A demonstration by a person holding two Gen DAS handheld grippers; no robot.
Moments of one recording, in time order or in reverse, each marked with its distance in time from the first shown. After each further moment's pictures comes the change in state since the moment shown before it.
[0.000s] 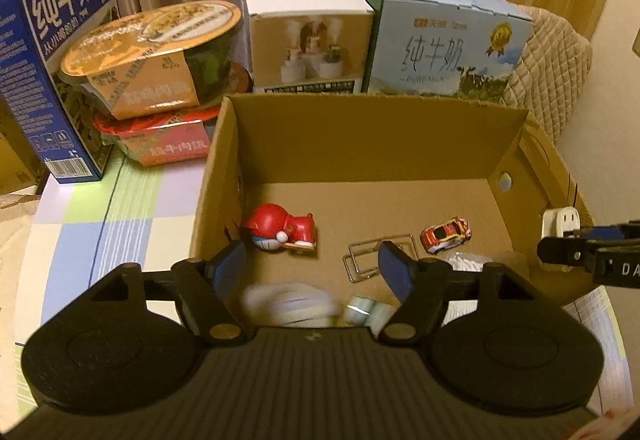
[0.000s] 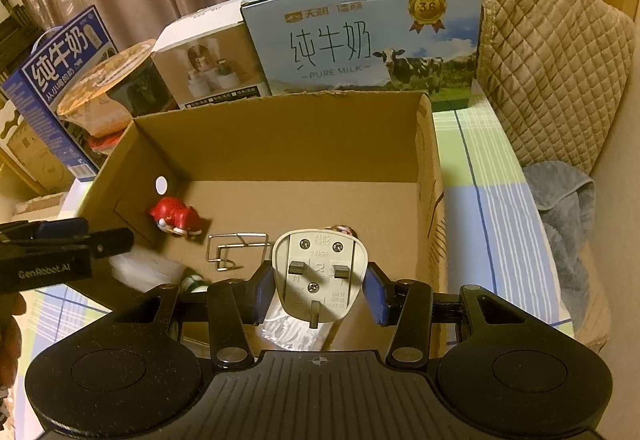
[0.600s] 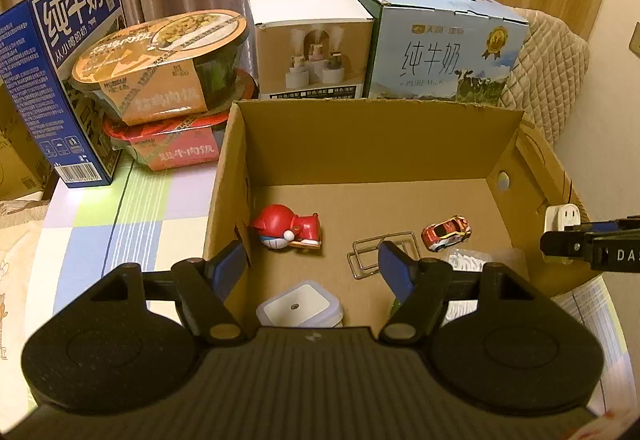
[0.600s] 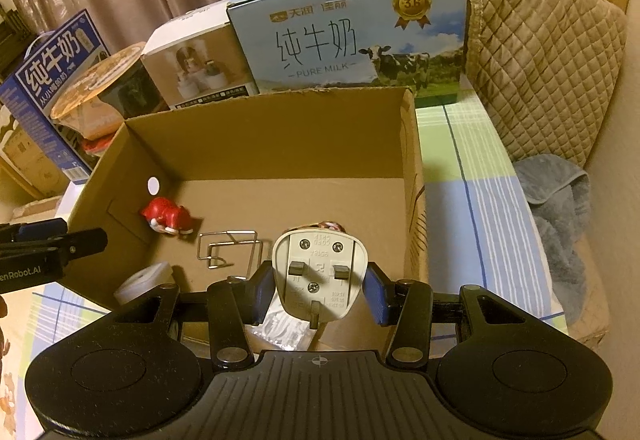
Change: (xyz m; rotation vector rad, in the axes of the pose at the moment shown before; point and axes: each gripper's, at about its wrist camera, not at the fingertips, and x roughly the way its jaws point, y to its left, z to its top) left arm -0.011 0.000 -0.005 0.014 -0.011 0.009; right arm -0.004 -0.007 -0.001 0.018 0.003 -0.012
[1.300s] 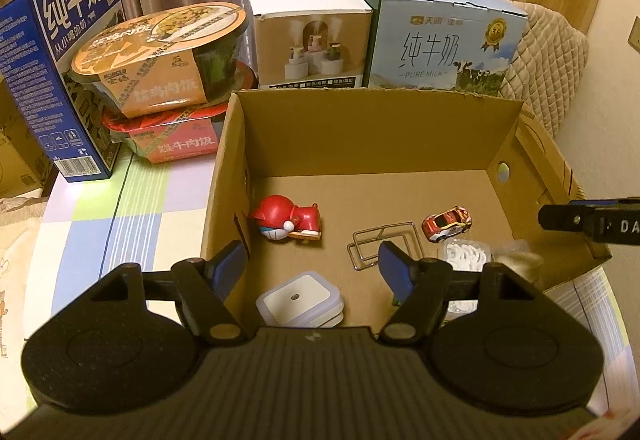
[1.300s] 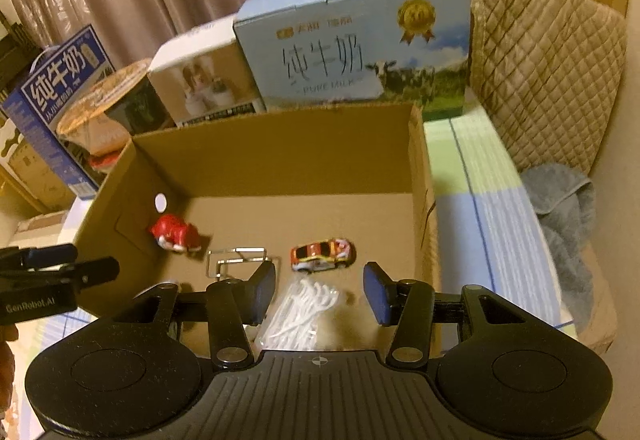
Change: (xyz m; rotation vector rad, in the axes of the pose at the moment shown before) left arm 0.000 0.001 -0.007 0.003 0.010 -0.003; right arm -0.002 0.005 0.003 0.013 -0.057 0.015
